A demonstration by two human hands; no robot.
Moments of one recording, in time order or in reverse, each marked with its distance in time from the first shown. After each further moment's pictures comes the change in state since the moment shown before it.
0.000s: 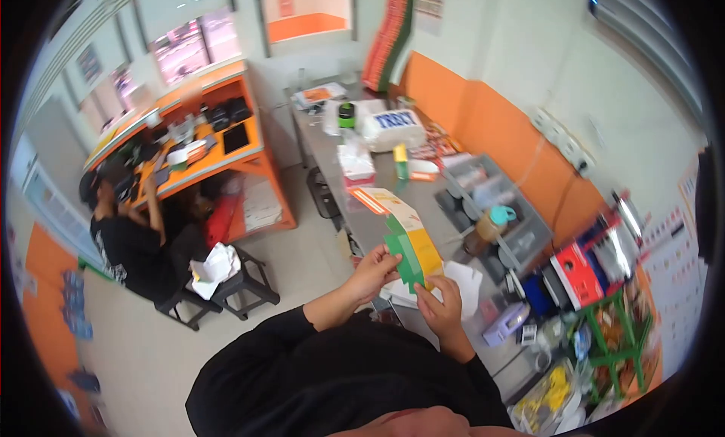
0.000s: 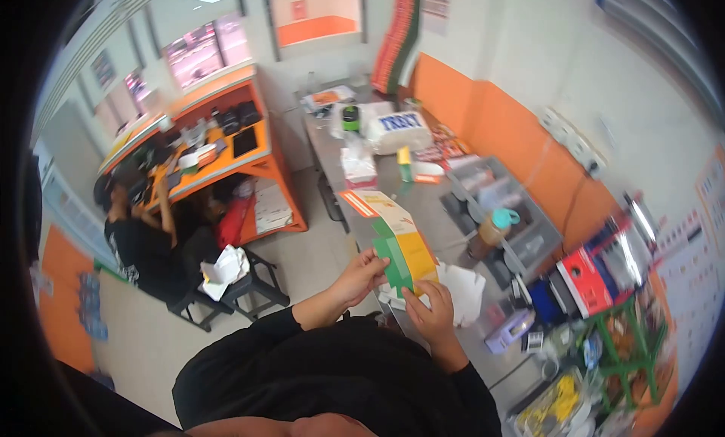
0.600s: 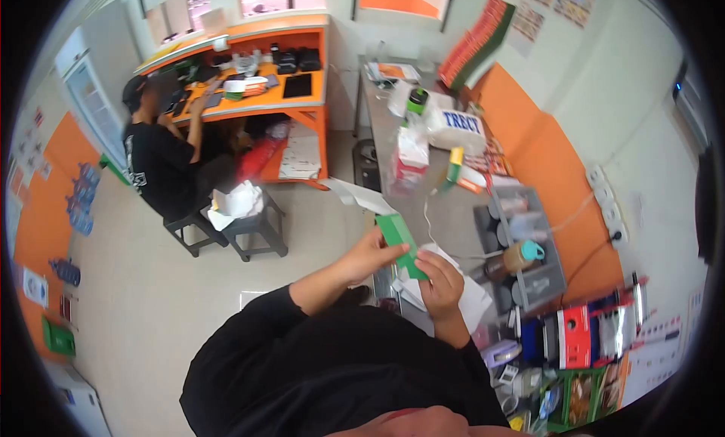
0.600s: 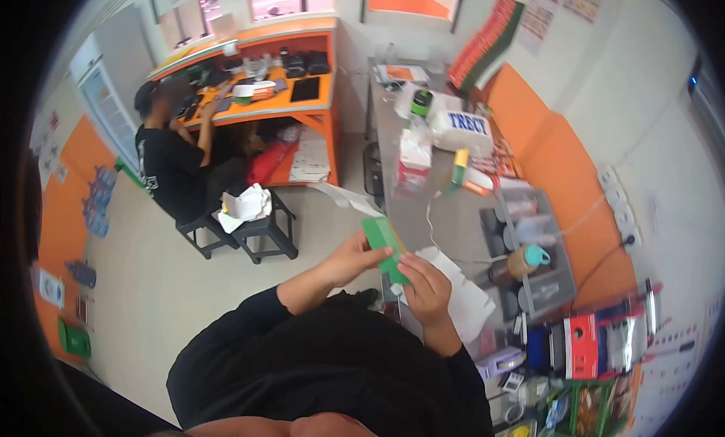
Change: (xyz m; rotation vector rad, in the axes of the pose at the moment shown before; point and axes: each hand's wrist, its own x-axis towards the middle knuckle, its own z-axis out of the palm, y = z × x) left_hand -0.058 0.049 -0.006 0.293 0.173 0.199; right_hand 0.082 -0.013 0.037 0.388 -0.003 -0.219
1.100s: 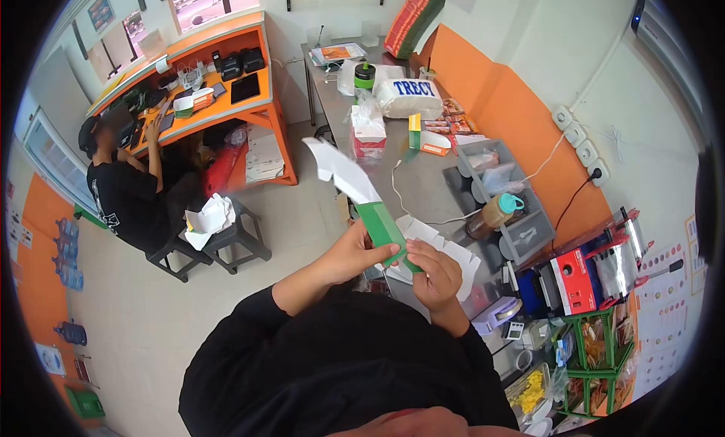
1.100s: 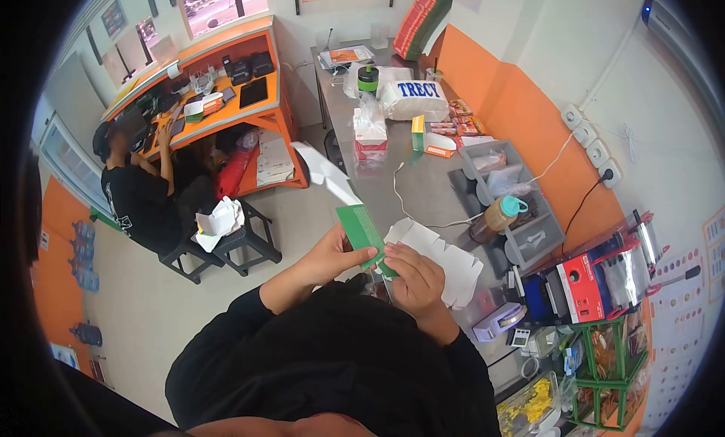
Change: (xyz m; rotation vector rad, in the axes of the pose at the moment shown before) left_hand -0.007 0.023 0.035 0.015 -0.240 0.068; right_hand -0.015 -0.019 -0.031 -0.040 0.086 0.041
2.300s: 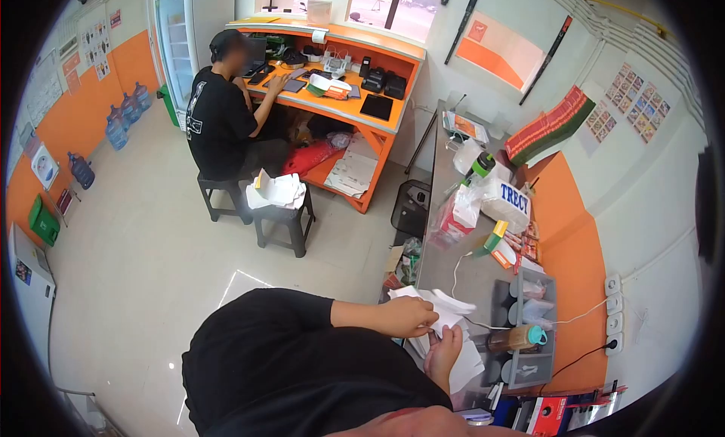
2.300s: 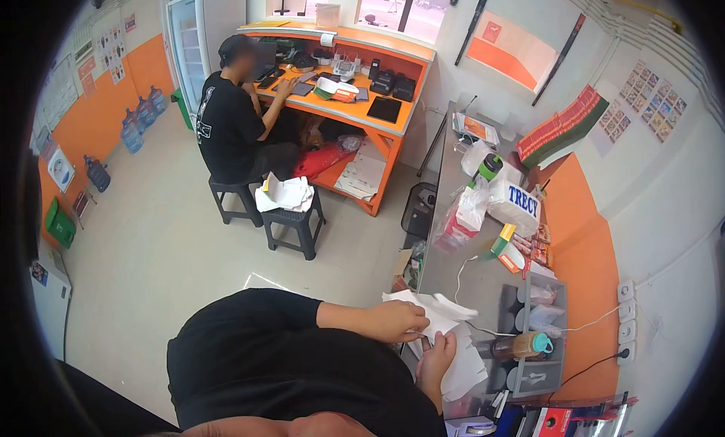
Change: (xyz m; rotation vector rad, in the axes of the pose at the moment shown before) left_hand -0.023 -0.064 -0.022 1.112 0.017 0.204; right_hand -0.068 0.022 0.058 0.924 0.164 1.360
